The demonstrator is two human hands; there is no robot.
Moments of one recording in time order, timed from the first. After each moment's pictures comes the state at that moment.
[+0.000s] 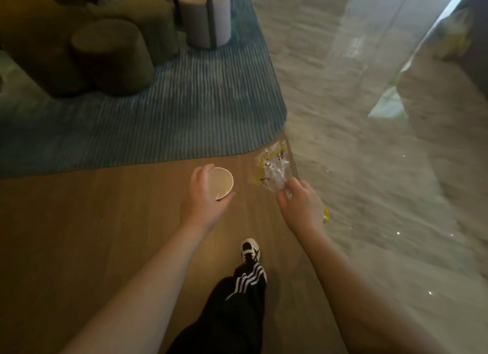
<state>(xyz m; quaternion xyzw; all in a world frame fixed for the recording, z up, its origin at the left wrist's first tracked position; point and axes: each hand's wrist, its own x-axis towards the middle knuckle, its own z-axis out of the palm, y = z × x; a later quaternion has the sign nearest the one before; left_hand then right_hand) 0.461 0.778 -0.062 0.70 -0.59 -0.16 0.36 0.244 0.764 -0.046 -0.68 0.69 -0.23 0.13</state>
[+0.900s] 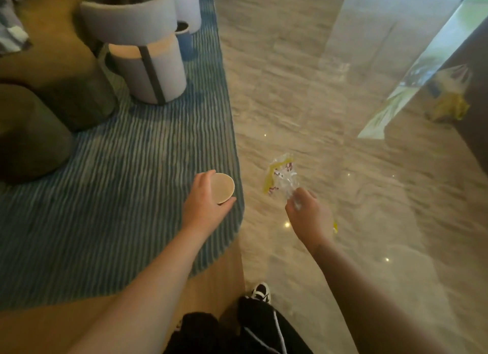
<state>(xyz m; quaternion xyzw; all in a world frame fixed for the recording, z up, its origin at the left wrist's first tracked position) 0.214 -0.093 -0.039 0.71 -0.61 -0.17 0.32 -0.019 -0.097 -0.034 -0.65 0.71 -0.22 0.14</state>
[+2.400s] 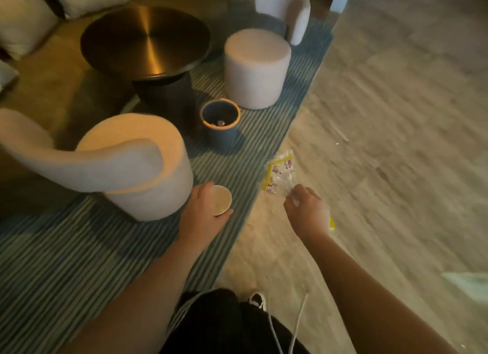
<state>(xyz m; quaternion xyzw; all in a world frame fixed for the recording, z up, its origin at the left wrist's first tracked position) 0.378 -1.472 -0.069 0.84 -0.40 -0.10 0.35 0.197 -1.628 -0.035 -0.84 0.49 -0.15 0.20</state>
